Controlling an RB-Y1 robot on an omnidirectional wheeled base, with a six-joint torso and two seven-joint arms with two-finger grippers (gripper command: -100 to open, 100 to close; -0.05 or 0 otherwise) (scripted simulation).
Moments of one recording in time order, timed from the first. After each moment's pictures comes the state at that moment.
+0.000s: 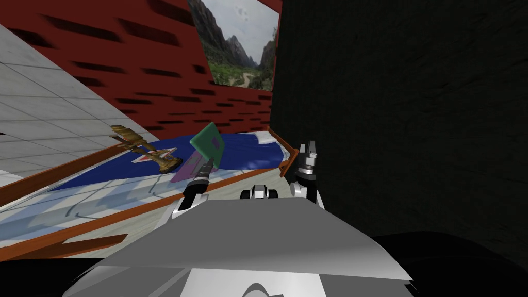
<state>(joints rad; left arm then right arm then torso) 0.53 0.13 0.23 -2.00 -0.20 -0.06 -0.36 0.47 0.03 0.01 -2.23 0.05 -0.58 0.13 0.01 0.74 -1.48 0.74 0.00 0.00</state>
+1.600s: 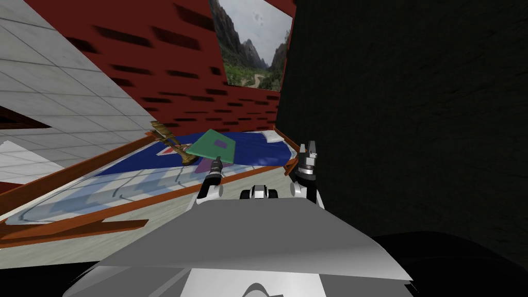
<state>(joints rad) 0.39 -0.01 0.17 -1.88 0.01 -0.08 -0.14 0.47 0.03 0.01 -2.23 0.05 -0.58 0.13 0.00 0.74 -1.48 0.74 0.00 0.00</state>
